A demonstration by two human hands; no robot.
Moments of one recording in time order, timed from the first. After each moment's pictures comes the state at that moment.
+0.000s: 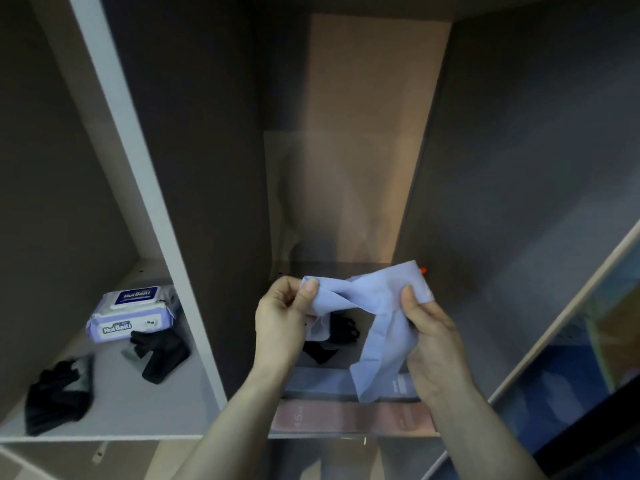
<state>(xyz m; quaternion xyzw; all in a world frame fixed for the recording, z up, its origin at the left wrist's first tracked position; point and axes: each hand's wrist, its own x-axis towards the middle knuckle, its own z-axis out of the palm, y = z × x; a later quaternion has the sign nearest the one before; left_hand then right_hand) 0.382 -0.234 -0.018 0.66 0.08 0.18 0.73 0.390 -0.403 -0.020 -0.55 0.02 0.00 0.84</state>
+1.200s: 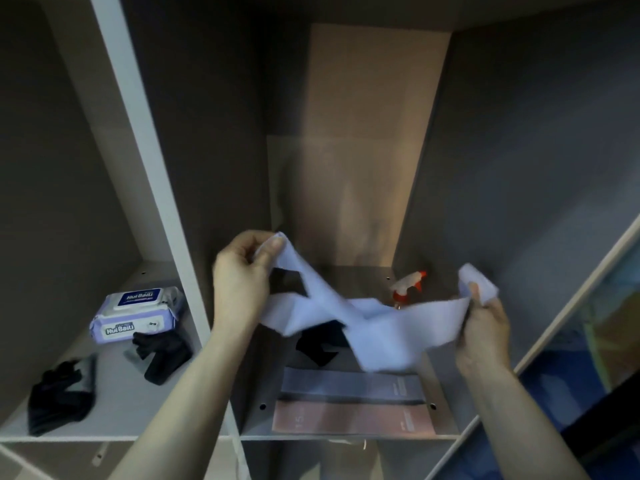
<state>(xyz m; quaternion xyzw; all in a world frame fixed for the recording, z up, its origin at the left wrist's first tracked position) 0.395 -0.187 0.028 0.72 0.03 0.34 0.61 0.410 -0.448 -0.007 -0.53 0.14 -0.20 0.81</state>
